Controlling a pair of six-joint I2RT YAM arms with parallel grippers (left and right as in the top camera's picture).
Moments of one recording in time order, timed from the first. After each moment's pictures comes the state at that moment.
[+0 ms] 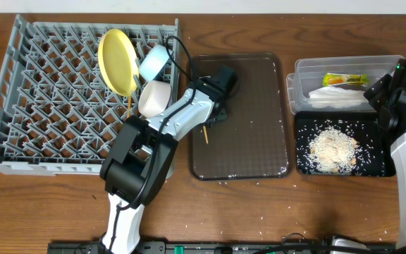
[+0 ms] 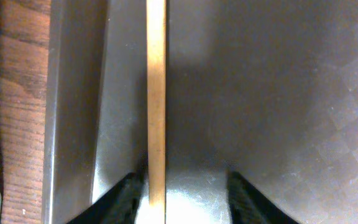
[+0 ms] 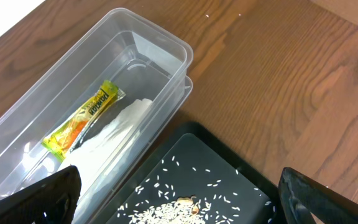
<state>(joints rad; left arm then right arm) -0.56 2.11 1.47 -0.70 -0.17 -0.75 -0.22 1.37 1.17 -0.70 0.42 0.57</state>
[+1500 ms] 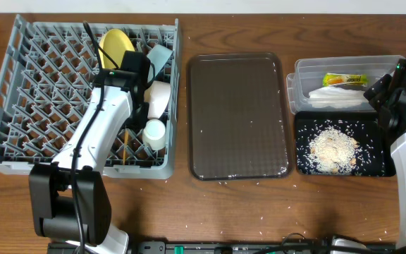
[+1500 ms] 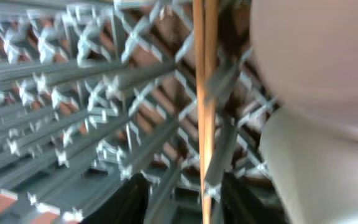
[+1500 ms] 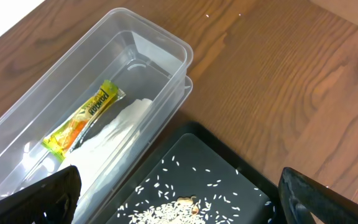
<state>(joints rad) -0.15 1.73 1.33 -1.11 -0.33 -0.04 -0.22 1.37 1.17 -0.70 0.42 0.57</state>
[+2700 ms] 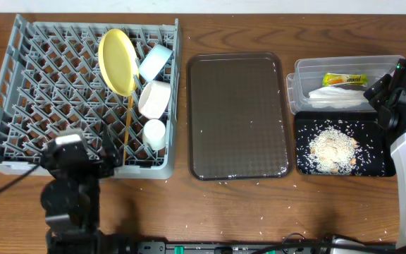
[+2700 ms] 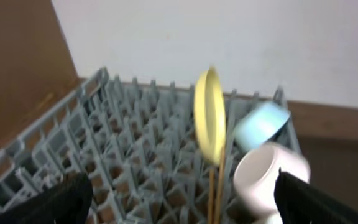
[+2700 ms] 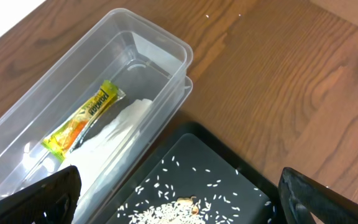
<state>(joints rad) 0.11 0.40 0.58 -0.39 -0.07 -0.02 -0.22 1.37 1.17 -0.69 0.42 0.57</state>
